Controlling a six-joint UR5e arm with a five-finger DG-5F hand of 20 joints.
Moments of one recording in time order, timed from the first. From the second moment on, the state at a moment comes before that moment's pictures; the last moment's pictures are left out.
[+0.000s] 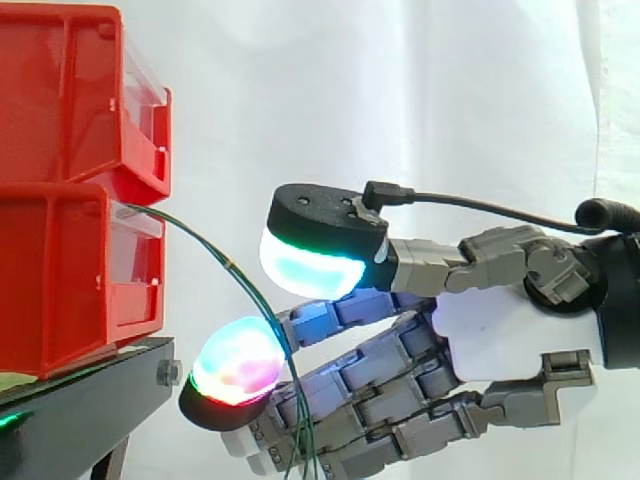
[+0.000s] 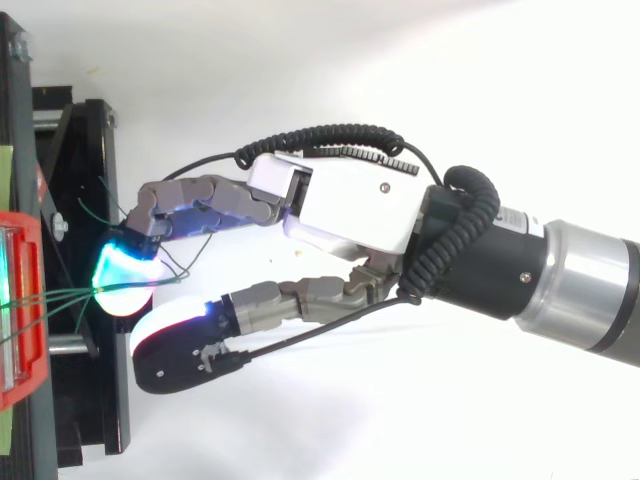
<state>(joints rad) 0.23 -2.39 -1.03 -2.99 -1.05 -0.14</state>
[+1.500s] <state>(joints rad) 0.22 -2.39 -1.07 -2.86 -1.05 -0.21</state>
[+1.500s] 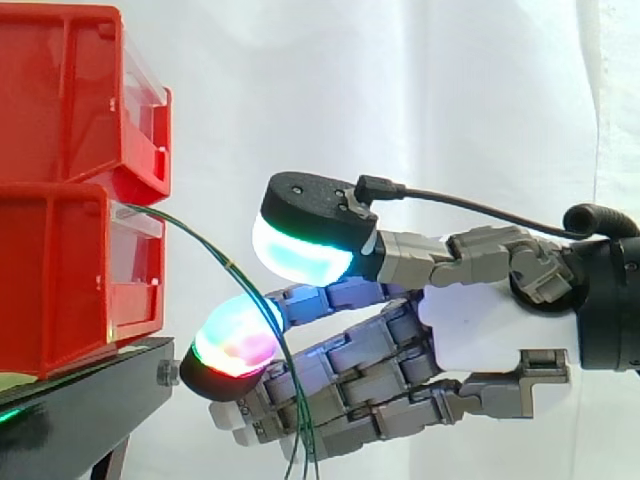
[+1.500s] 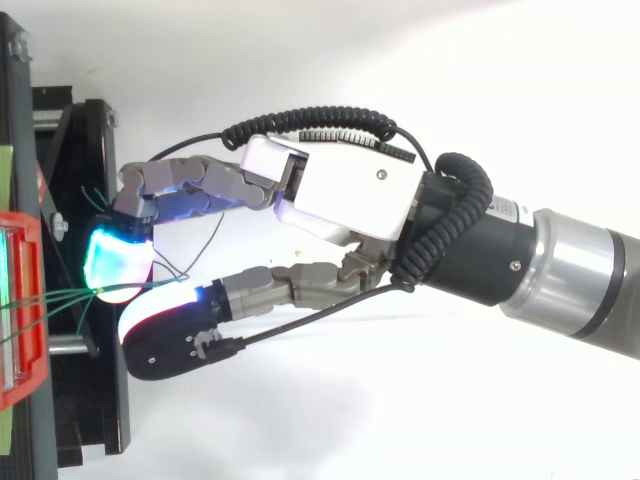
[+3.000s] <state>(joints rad) 0.25 -2.41 -1.05 -2.80 -1.02 -0.22</state>
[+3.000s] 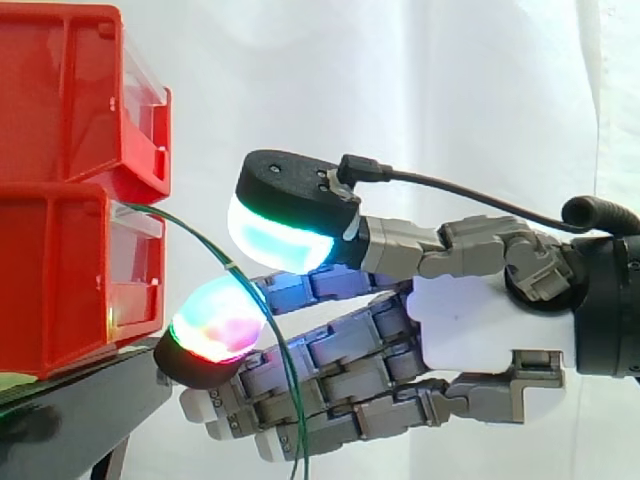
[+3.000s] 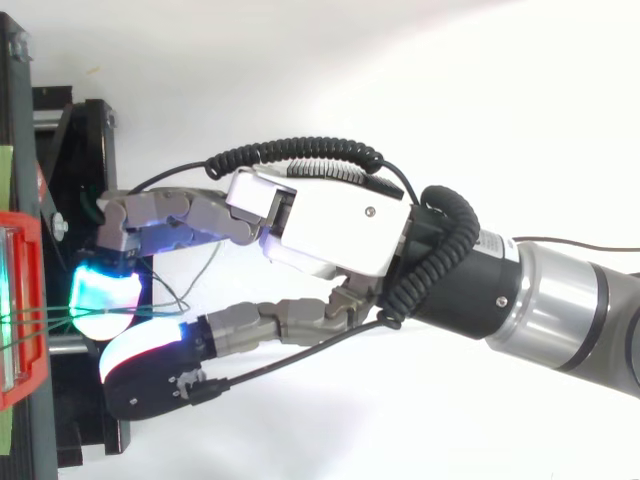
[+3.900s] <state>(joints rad) 0.24 -2.41 -0.99 -2.91 -1.02 -0.22</state>
